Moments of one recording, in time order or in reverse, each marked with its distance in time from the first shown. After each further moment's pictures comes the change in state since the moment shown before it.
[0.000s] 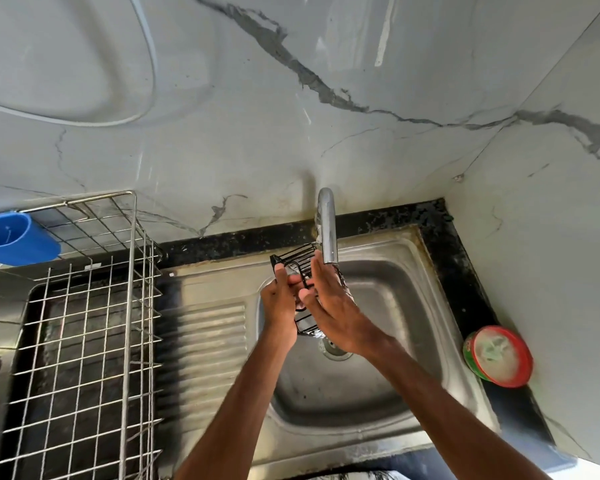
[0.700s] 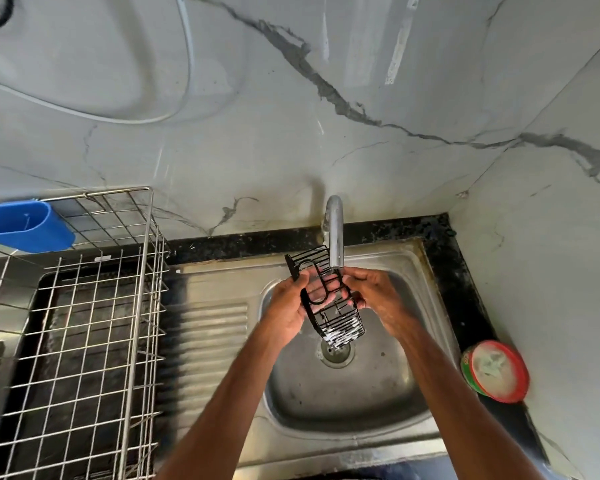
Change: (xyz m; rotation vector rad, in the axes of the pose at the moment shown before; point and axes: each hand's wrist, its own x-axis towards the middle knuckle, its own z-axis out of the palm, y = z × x) left_hand 0.003 0.015 -0.008 -0.166 -0.403 -0.240; right_hand 0.018 0.031 -0.052 0.644 0.157 0.455
